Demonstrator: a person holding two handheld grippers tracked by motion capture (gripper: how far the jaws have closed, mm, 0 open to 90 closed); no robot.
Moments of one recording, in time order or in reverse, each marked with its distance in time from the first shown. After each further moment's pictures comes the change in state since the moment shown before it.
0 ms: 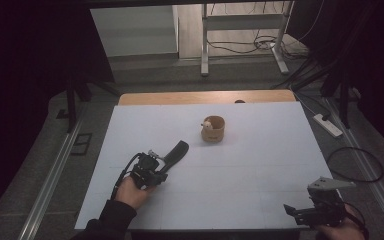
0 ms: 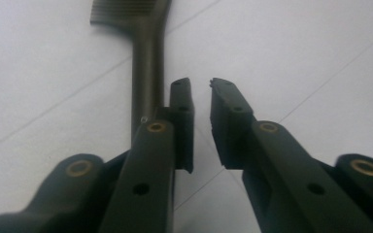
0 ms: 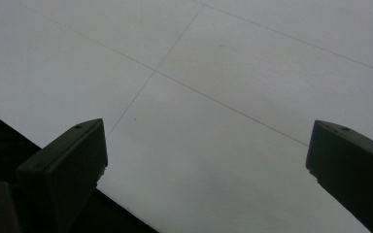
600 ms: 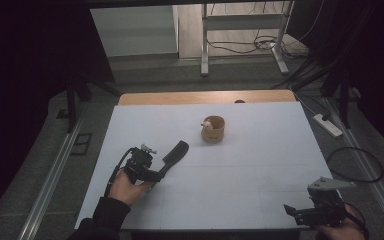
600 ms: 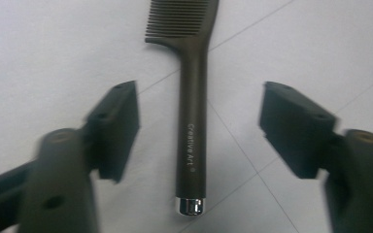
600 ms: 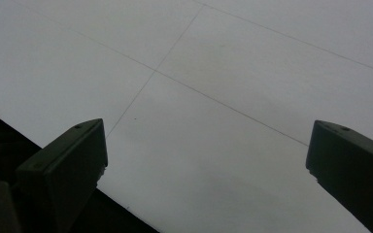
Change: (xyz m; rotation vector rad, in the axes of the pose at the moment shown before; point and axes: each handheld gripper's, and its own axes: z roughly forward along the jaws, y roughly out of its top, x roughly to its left) left arm 0.018 0.002 -0.012 -0.027 0.064 -0.044; right arm 0.000 0.000 0.000 -0.001 -0.001 -0.001
